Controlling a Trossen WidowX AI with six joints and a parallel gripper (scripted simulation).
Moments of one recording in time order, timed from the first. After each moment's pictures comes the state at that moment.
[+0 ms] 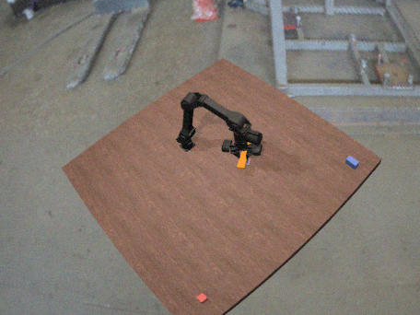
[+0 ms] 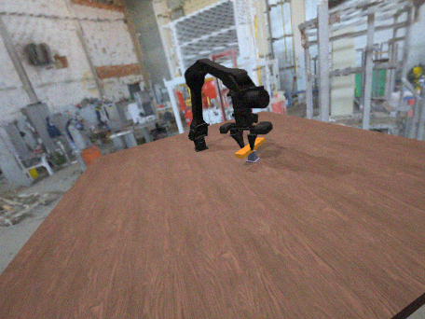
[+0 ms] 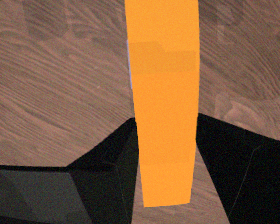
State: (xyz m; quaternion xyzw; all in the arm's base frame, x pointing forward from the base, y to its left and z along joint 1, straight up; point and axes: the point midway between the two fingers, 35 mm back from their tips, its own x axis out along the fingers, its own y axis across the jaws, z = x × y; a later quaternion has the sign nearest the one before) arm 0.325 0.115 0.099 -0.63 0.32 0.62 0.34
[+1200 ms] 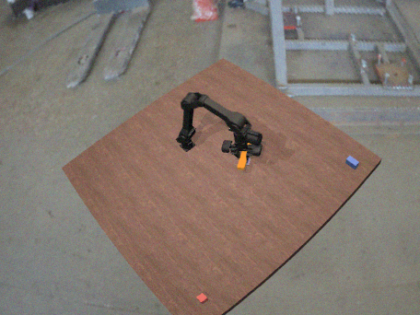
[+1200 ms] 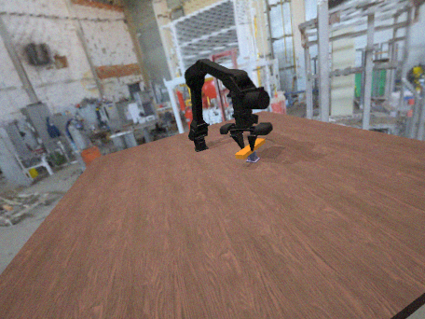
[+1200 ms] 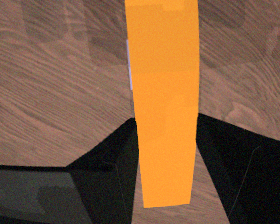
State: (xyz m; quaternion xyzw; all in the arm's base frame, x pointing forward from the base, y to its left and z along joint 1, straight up) arm 0.325 0.115 0.096 -0.63 0.32 0.62 0.34
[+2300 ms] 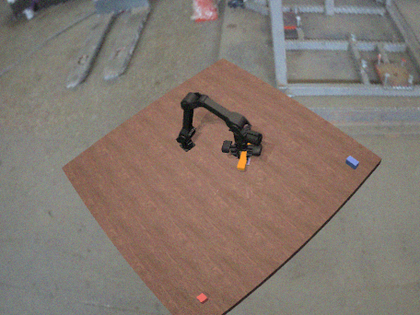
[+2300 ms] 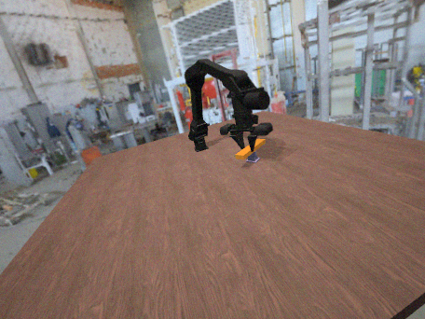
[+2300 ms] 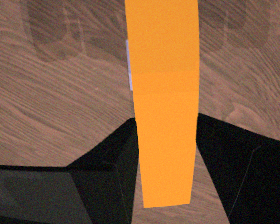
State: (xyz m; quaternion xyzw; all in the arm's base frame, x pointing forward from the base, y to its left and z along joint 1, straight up) arm 0.325 0.115 0.094 -0.63 0.32 0.62 0.34
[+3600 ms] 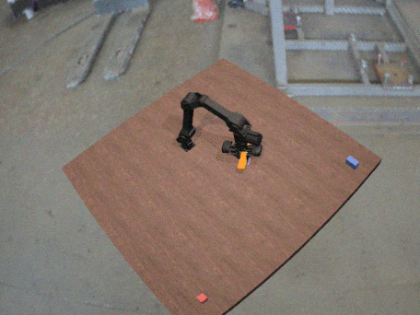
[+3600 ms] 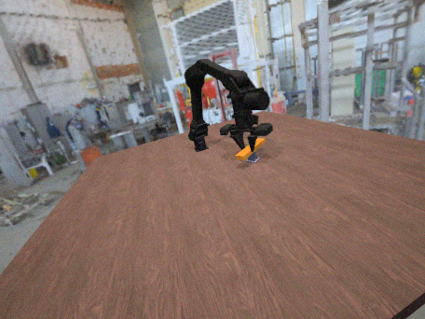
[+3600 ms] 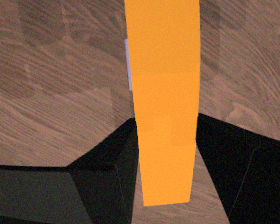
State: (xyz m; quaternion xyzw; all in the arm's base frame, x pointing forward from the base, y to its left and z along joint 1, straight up) arm 0.325 0.115 0.092 -0.63 0.32 0.62 0.34
